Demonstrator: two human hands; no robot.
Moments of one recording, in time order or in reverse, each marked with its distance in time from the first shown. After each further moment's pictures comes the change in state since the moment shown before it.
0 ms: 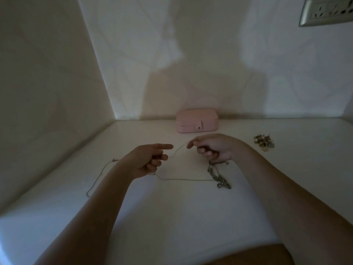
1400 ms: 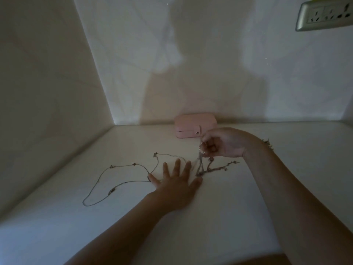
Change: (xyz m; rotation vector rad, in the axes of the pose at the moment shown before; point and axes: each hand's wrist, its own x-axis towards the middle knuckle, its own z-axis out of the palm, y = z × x) left_hand 0.000 -0.047 0.081 1.492 0.126 0.006; right_hand -0.031 -0.023 -0.015 0.147 0.032 -0.078
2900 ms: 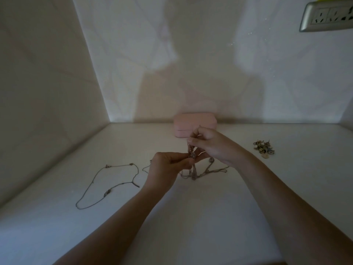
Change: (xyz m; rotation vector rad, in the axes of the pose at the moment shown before) left_hand 0.000 -0.011 -0.030 -1.228 0.439 0.222; right_hand 0.011 0.015 0.035 -0.256 0.159 -0.311
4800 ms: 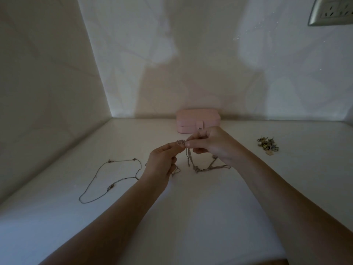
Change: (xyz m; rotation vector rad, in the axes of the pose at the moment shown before) left_hand 0.014 -0.015 -0.011 -0.381 0.050 -0.252; right_hand 0.002 0.004 0.009 -0.066 0.065 0.006
